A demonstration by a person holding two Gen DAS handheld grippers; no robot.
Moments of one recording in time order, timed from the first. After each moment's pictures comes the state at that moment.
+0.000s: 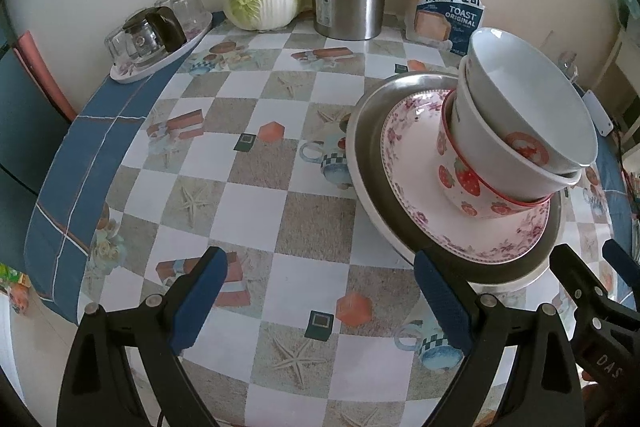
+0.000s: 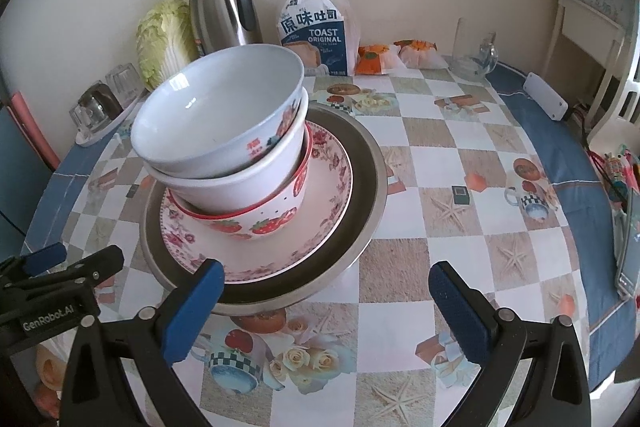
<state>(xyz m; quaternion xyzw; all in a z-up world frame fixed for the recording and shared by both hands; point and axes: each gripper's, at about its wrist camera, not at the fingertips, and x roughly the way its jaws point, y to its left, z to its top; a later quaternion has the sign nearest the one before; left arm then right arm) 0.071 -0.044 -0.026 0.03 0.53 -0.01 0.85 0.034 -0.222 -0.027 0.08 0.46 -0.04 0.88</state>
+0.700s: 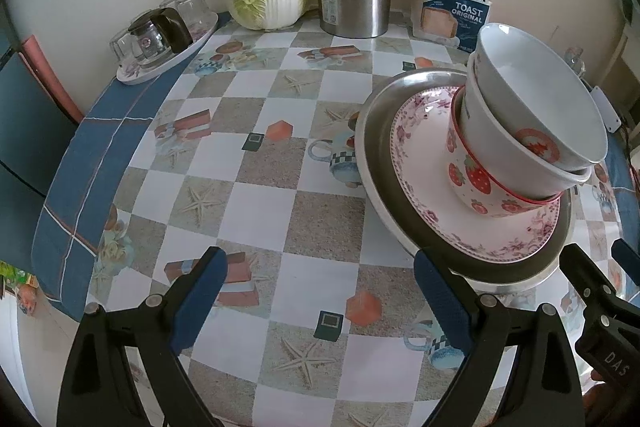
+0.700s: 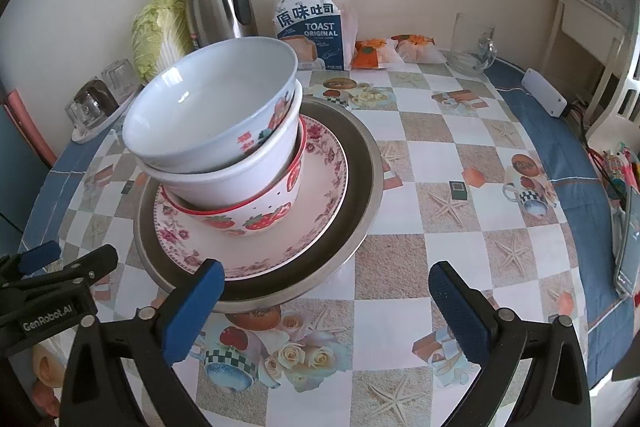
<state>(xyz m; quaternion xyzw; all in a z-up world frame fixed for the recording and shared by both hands) 0.072 -0.043 -0.028 0.04 0.53 0.01 0.85 0.034 -0.224 -0.030 0.08 0.47 -0.05 0.88</state>
